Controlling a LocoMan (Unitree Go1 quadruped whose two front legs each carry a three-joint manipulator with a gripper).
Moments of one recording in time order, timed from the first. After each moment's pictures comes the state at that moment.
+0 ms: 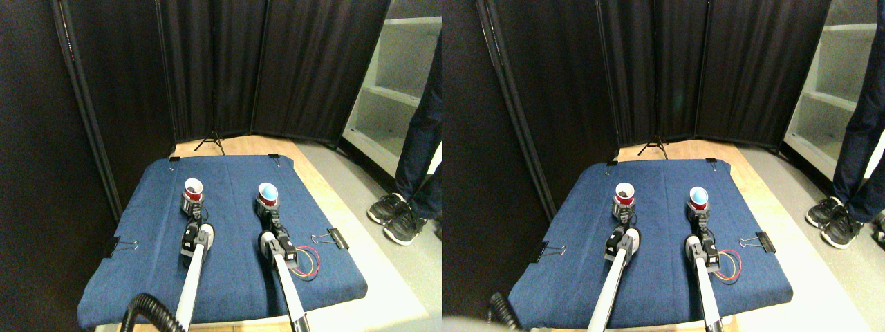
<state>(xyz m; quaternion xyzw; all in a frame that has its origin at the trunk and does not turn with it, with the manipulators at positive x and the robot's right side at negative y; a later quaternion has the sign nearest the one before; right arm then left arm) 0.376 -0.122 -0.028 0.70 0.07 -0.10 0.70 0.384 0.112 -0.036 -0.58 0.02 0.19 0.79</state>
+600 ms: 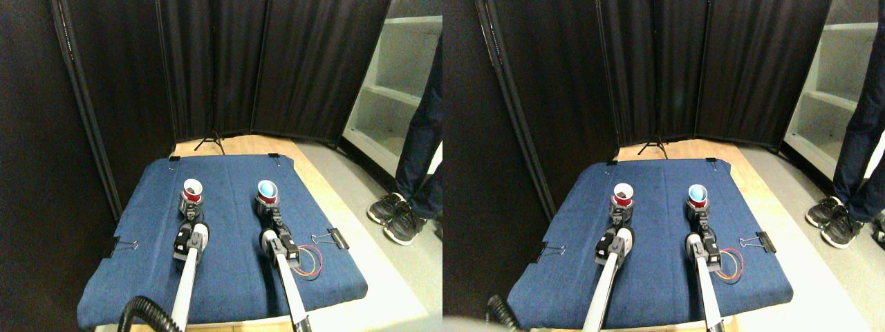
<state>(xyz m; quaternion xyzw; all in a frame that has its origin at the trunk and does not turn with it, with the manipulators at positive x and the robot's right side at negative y) 0.373 -0.120 -0.007 0.69 0.06 -0.06 0.72 0.369 0.112 -0.015 -0.57 0.07 0.14 0.81</state>
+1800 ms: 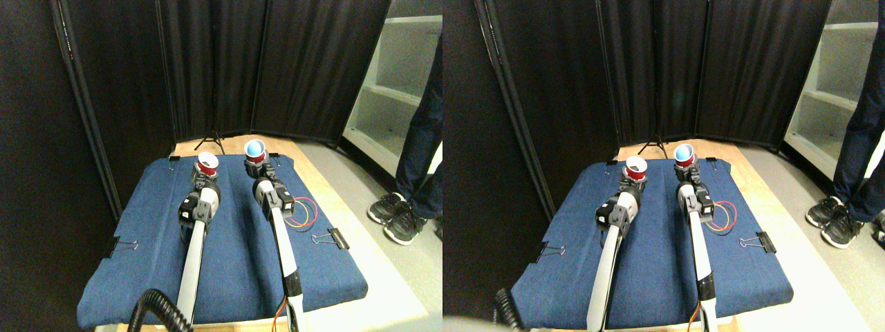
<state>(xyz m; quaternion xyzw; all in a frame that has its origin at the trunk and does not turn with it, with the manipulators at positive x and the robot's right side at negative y) 0.404 -0.076 0.081 0.58 0.09 0.03 0.81 0.371 0.064 0.058 -0.55 0.15 0.06 0.82</state>
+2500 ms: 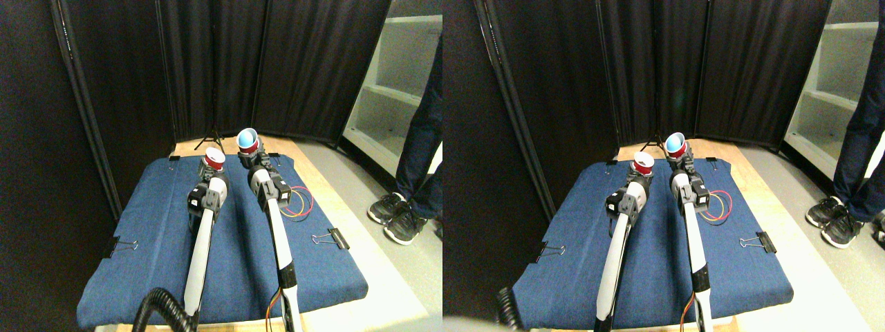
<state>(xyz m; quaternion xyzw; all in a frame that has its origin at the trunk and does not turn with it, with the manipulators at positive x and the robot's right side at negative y) 0.401 -0.057 0.105 0.52 0.09 0.07 0.85 0.381 0.045 0.061 -0.54 0.16 0.06 0.82</state>
